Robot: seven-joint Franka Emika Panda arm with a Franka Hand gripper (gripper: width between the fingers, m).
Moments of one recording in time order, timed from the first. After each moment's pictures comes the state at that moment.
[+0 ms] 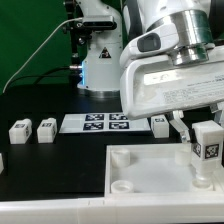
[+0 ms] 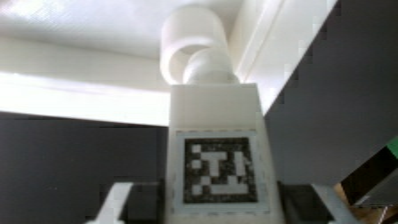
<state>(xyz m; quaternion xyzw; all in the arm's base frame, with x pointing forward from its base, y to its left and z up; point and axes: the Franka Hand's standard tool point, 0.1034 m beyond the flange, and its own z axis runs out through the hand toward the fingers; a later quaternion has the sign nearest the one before) 0.620 0.119 0.093 -0.96 -0.10 -0.26 0.05</state>
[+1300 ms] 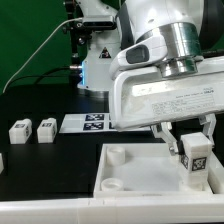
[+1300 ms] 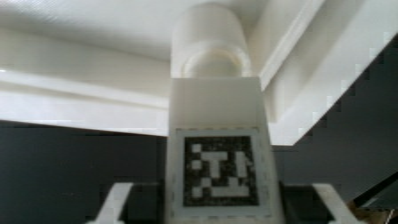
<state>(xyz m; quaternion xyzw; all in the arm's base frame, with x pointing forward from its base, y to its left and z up) 0.627 0.102 0.080 -0.95 -0.11 -0.27 0.05</state>
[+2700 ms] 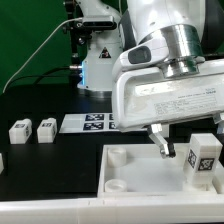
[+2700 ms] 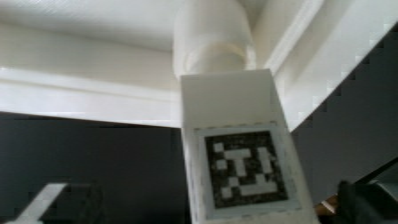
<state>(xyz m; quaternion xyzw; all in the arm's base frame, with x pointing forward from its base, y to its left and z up) 0.627 0.106 0.080 -0.95 -0.11 -0.30 0.04</state>
